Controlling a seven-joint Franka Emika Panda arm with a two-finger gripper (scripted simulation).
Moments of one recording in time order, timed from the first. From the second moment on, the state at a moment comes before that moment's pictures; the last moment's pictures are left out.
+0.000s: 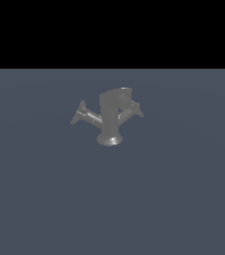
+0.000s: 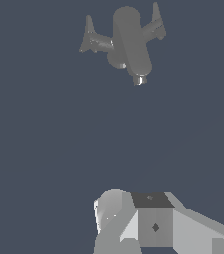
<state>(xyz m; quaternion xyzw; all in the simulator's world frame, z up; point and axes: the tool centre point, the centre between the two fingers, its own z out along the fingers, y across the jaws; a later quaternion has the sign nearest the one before) -0.253 0.017 0.476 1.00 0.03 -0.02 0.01</state>
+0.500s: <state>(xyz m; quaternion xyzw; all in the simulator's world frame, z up) -0.204 0.024 0.365 1.00 -0.01 -0.08 0.04</state>
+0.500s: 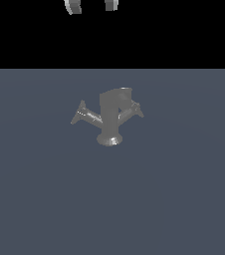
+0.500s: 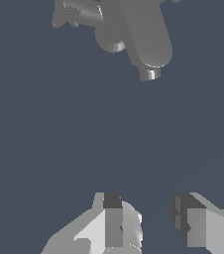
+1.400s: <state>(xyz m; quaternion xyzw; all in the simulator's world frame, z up) -0.032 0.066 0.208 0.99 -0.08 0.01 0.06</state>
